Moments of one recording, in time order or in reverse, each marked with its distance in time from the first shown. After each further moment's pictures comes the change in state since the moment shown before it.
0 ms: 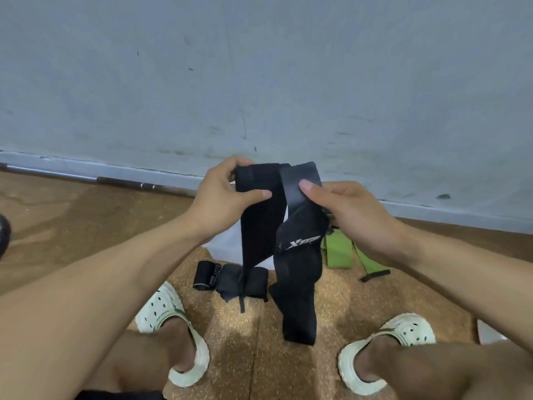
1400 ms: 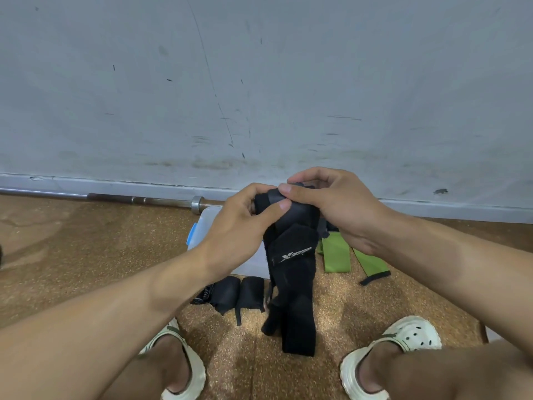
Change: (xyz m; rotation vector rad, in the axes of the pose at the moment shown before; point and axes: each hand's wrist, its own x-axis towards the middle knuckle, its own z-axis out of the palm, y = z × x) left_hand -0.018 0.020 0.056 -0.257 -0.224 -0.091; right_hand 0.026 0.003 -0.020 0.246 0.206 0.086
